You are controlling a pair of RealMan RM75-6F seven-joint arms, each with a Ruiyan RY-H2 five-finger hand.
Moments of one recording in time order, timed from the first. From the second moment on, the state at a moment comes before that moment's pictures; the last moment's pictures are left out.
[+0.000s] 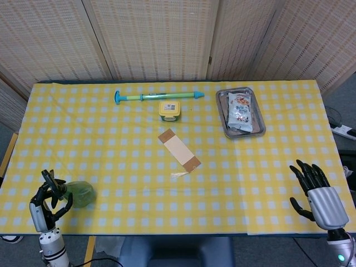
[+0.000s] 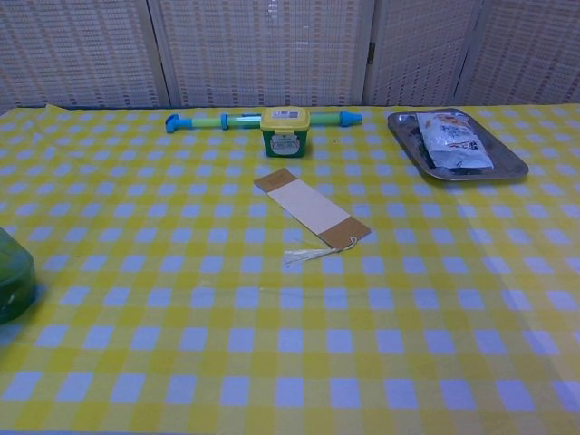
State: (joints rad) left arm -0.14 -2.00 -0.19 -0.71 1.50 1.98 -1.01; right arm 0.06 -1.08 -0.02 -1.63 -1.66 1.51 0.03
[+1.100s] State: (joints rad) left arm -0.14 -1.96 -0.20 -0.72 1.51 1.94 -0.98; right arm 0.06 -1.09 -0.02 -1.63 -1.66 1.51 0.02
